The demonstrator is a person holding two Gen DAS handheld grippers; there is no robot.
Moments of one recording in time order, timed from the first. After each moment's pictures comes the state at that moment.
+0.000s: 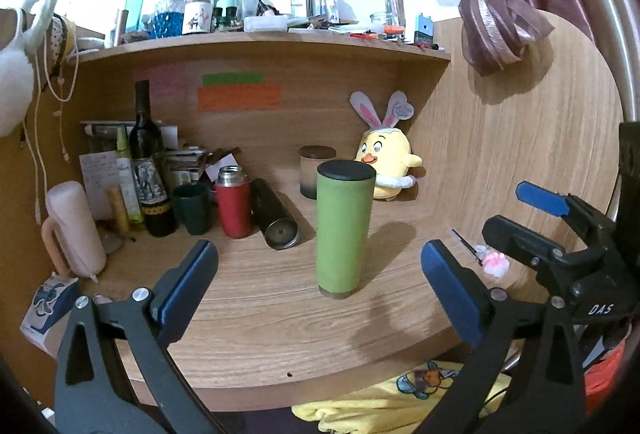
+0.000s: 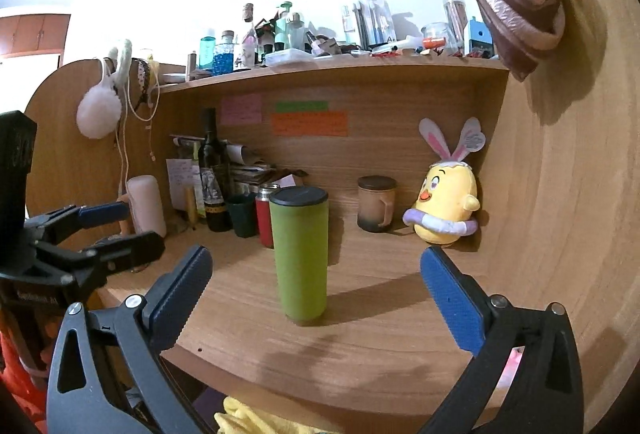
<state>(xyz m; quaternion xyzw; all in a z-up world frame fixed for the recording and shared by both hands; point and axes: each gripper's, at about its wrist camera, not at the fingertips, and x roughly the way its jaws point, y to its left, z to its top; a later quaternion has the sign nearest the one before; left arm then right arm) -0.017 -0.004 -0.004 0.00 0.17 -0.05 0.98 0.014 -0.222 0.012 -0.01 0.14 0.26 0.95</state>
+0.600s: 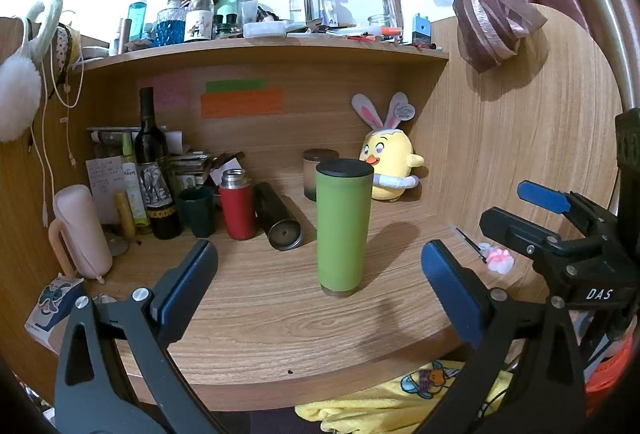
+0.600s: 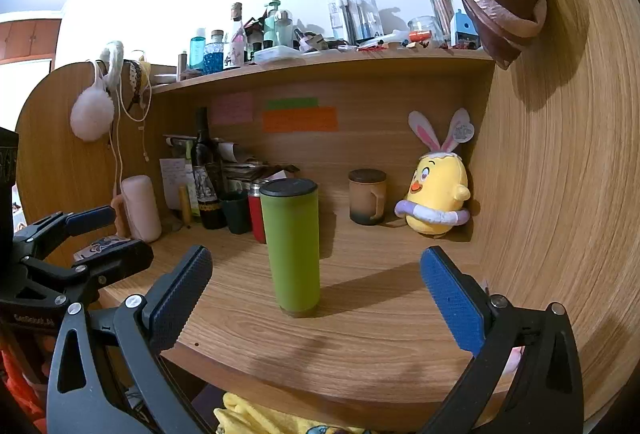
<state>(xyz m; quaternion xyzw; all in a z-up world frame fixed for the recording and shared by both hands) -0.024 -0.010 -0.010 0.01 0.16 -0.04 0.99 0.014 -0.226 0.007 0.00 0.15 0.25 0.96</state>
